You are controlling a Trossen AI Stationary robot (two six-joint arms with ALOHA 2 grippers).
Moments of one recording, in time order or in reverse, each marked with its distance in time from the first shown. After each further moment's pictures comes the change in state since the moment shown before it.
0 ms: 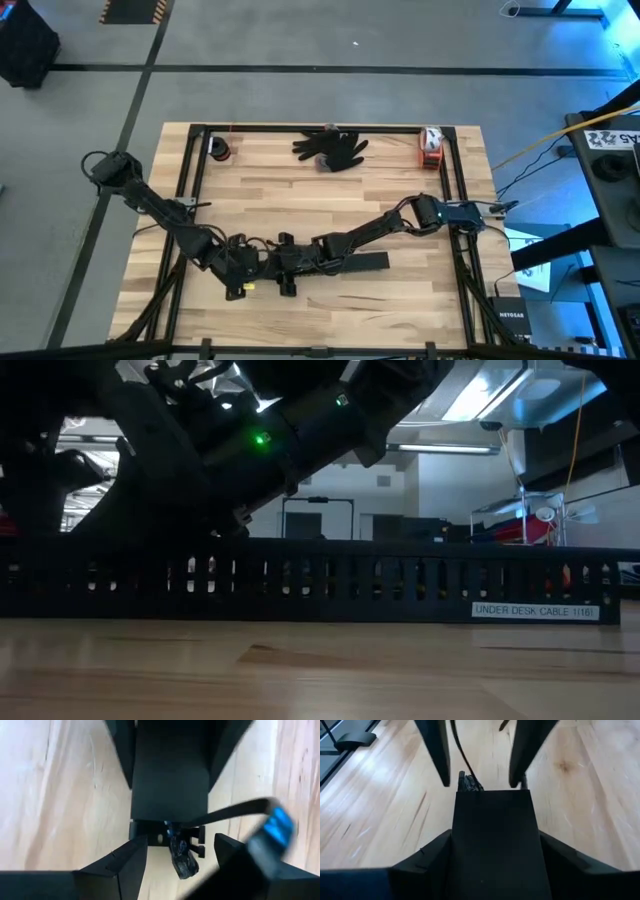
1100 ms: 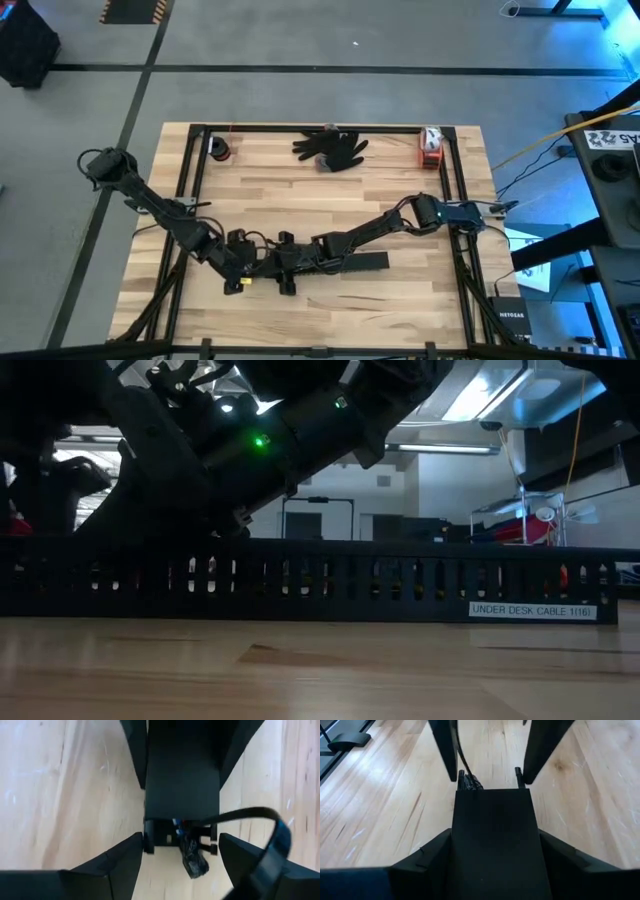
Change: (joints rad) left arm 0.009 -0.074 -0.073 0.045 -0.002 0.056; right arm 0.001 0.000 -0.002 0.001 0.000 0.006
